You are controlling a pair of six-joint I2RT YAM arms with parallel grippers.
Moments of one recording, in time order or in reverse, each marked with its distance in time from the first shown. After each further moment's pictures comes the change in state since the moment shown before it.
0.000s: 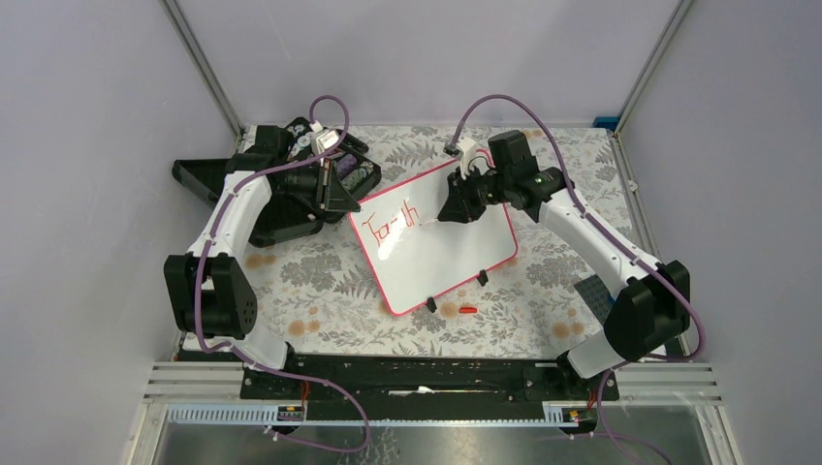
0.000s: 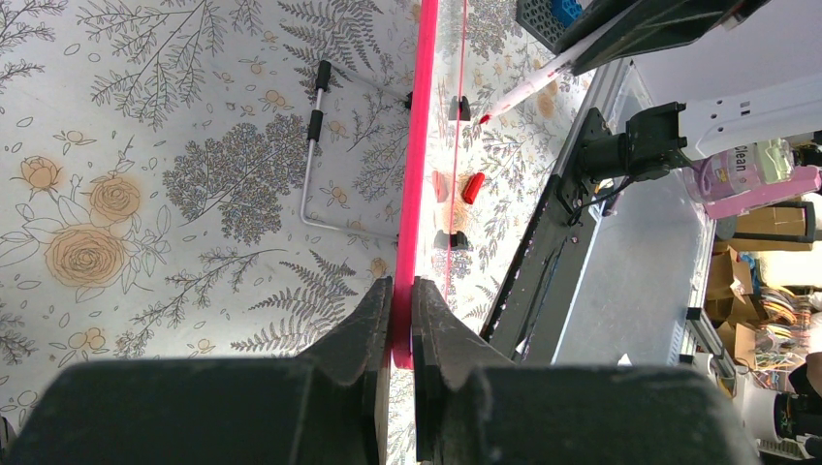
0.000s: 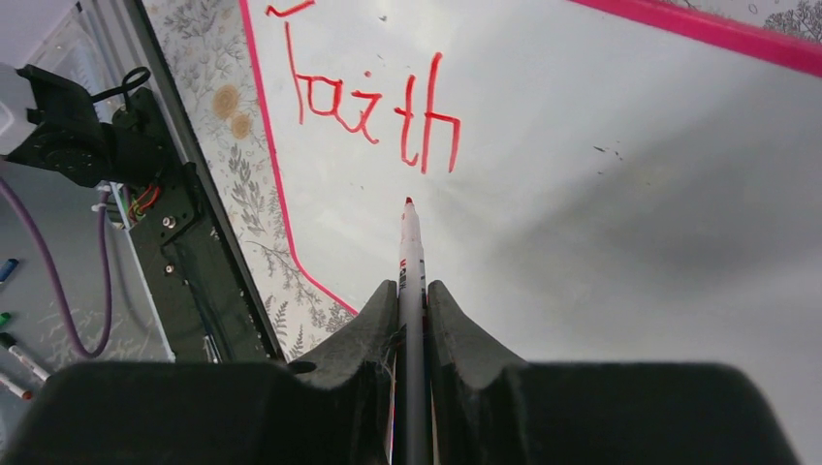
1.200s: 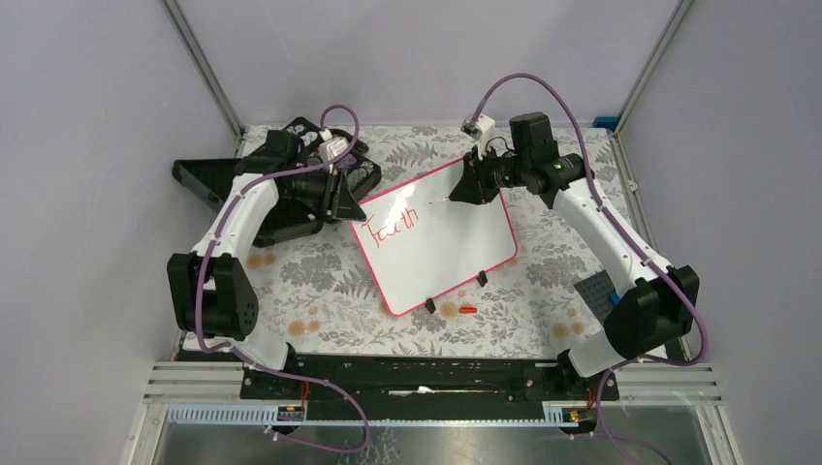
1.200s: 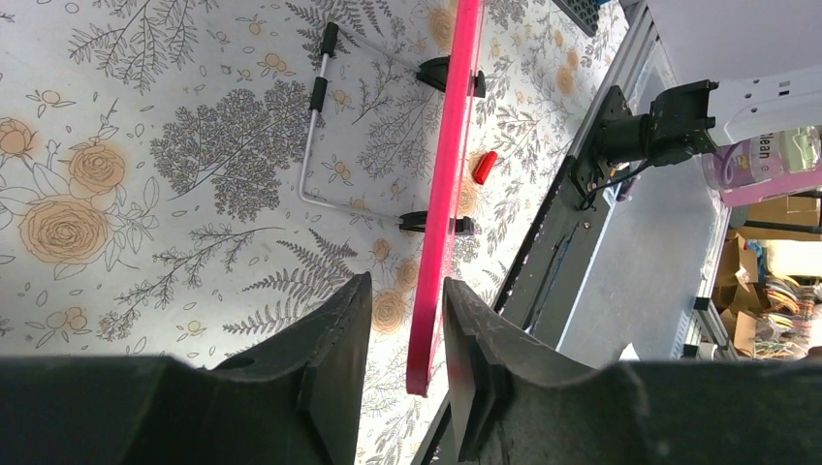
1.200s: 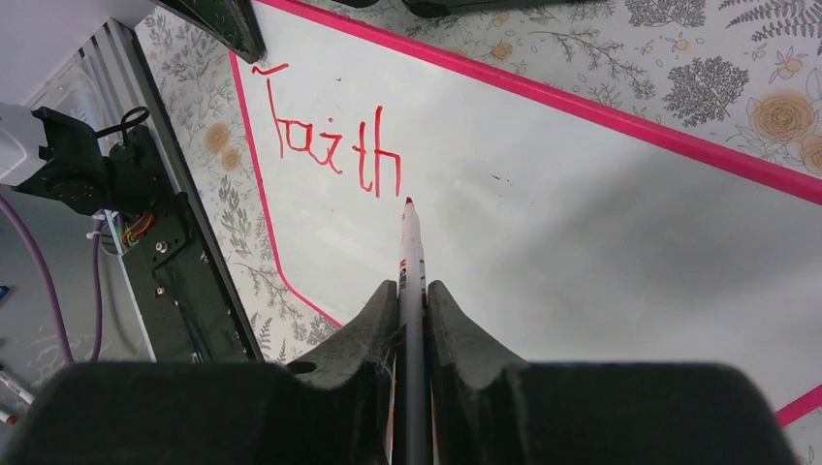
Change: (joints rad) left arm -0.037 -0.004 -0.032 -0.008 -0.069 -0.009; right arm -0.097 0.000 0.119 -0.068 -0.053 -0.036
